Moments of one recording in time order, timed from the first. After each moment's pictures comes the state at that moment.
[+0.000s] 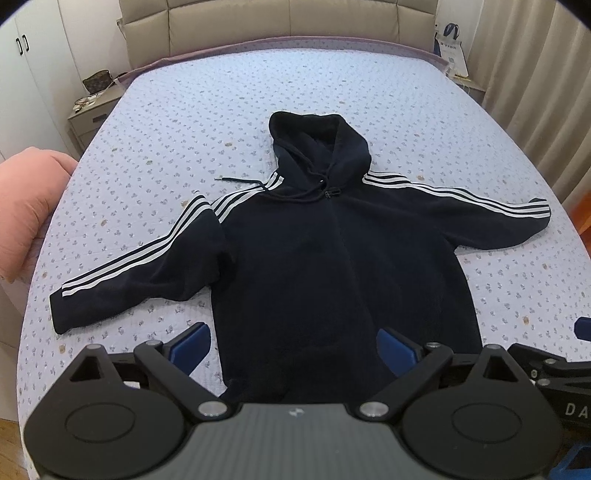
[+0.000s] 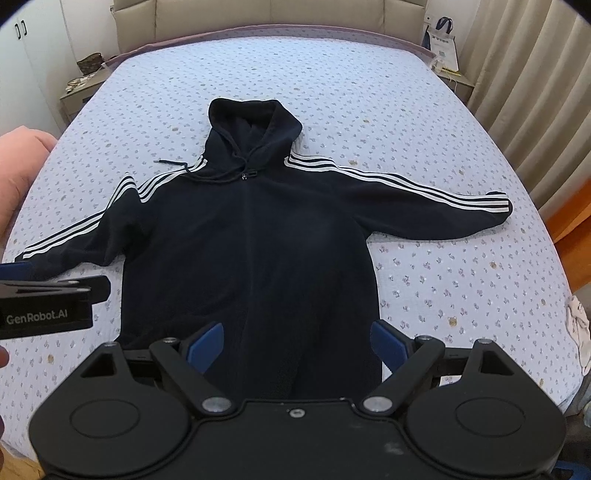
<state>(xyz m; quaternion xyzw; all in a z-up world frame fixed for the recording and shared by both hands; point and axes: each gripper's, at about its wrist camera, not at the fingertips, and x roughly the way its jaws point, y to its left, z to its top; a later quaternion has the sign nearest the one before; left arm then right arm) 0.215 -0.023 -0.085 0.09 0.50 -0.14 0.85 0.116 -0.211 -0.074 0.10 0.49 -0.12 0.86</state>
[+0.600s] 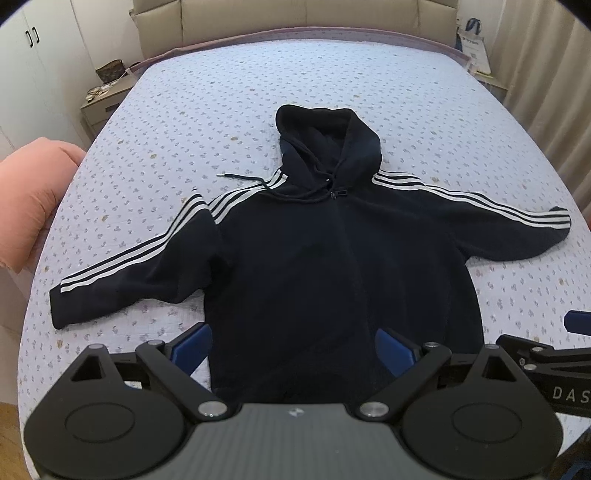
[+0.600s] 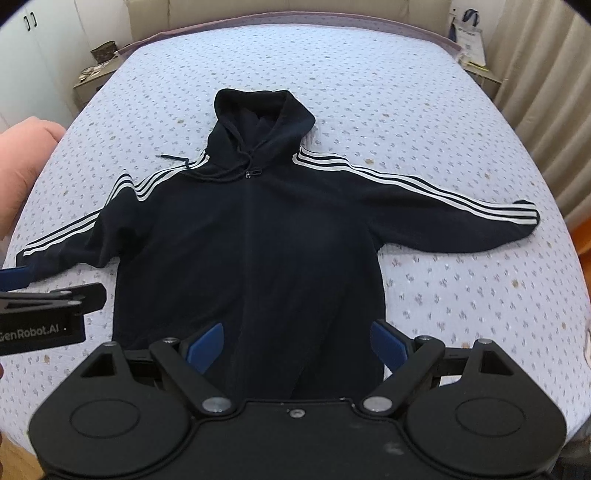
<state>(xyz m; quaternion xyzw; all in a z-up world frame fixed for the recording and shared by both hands) 0.241 -0.077 -0.097 0.09 0.52 -0.10 0.85 0.167 -0.269 -0.101 0.10 0.51 -0.07 0.85</state>
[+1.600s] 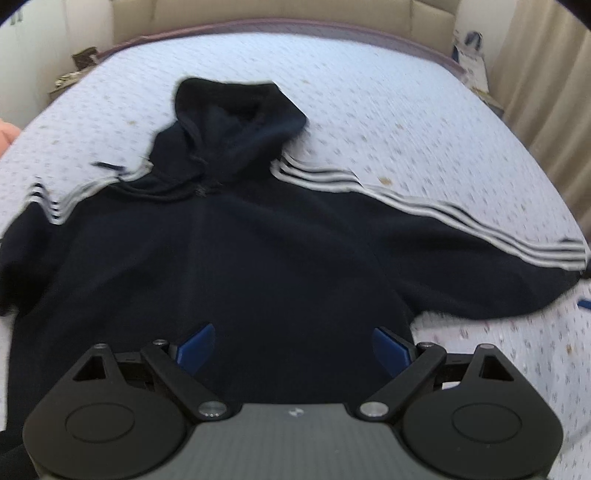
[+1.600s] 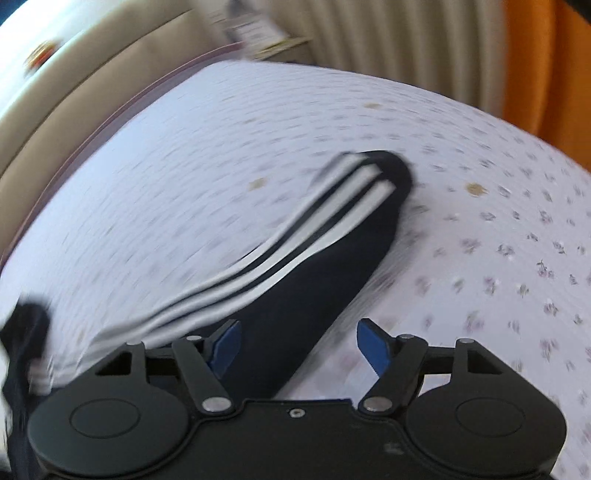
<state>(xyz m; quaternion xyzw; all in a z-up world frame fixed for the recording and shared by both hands) 0.308 -0.288 -0.285 0.03 0.49 -0.12 0.86 0.229 -0.760 -0.375 0.40 0.34 -0.26 0.81</state>
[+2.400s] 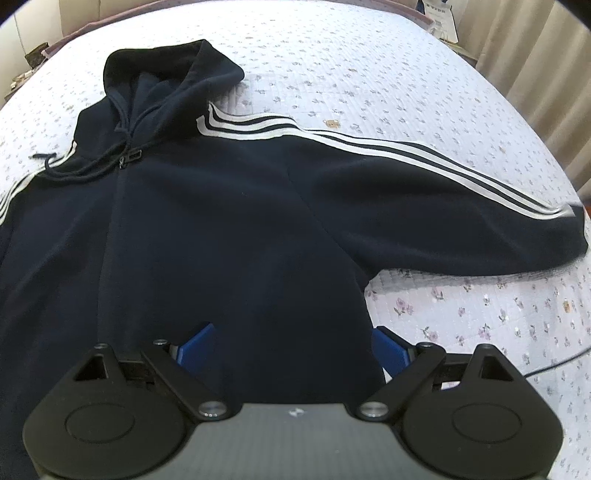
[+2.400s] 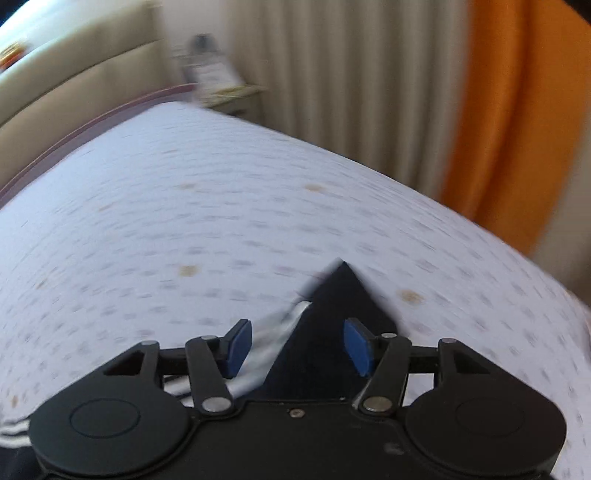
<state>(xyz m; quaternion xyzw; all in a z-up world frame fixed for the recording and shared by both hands) 0.315 -0.338 -0.325 0.06 0.54 -0.16 0.83 0.206 -0.790 -0.337 0.31 0.34 -0.39 0.80</state>
